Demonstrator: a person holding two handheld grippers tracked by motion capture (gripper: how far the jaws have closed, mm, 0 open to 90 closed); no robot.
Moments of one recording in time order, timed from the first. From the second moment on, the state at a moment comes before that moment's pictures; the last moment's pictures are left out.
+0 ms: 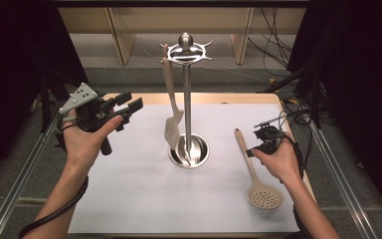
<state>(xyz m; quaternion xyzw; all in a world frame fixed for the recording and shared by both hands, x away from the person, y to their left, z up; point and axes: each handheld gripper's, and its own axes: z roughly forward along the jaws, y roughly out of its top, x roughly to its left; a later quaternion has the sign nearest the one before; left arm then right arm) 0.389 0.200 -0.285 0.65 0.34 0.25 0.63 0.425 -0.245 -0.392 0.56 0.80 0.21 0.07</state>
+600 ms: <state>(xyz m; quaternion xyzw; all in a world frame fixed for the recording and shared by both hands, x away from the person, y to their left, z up) 0.392 0.195 -0.288 0.66 0.35 0.23 0.63 0.447 -0.246 -0.427 0.54 0.83 0.14 0.04</state>
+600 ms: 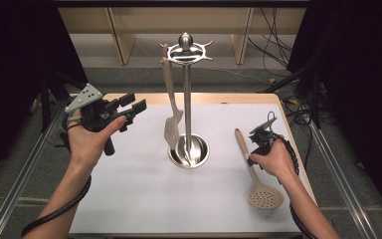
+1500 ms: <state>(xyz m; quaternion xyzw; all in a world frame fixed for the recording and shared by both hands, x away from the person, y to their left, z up) 0.394 0.194 -0.291 0.66 0.35 0.23 0.62 0.471 -0.226 -0.450 0.60 0.80 0.05 0.00</state>
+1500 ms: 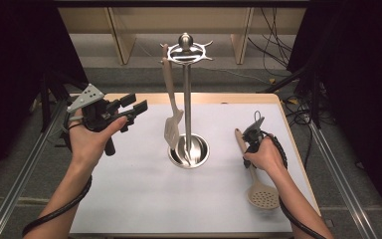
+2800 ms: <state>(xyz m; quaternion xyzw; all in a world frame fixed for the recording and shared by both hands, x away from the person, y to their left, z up) 0.393 0.191 -0.293 0.66 0.35 0.23 0.62 0.411 -0.236 -0.409 0.55 0.78 0.26 0.13</state>
